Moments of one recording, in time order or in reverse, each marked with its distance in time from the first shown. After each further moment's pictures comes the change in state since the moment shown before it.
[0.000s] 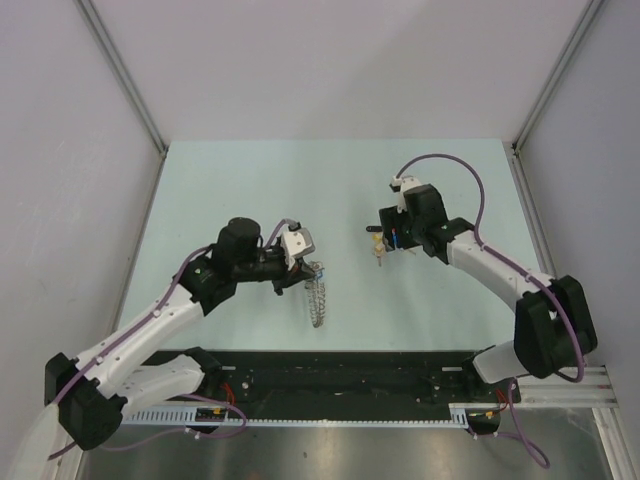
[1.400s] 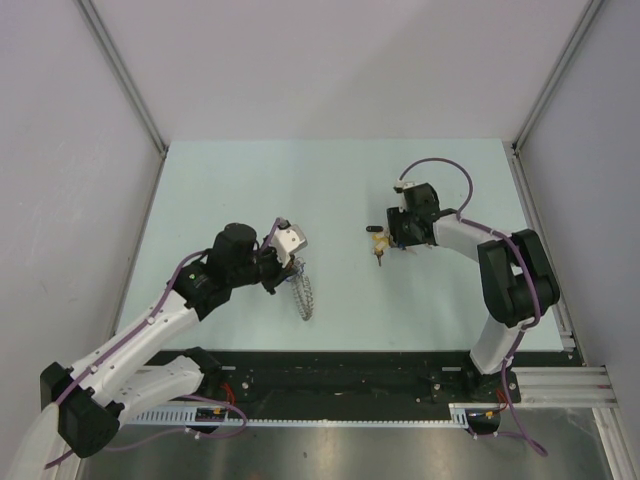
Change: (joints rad) left arm 0.014 -0.069 -0.024 -0.100 -0.287 -0.052; right arm -0.123 0.353 0.067 0.100 -0.069 0.036
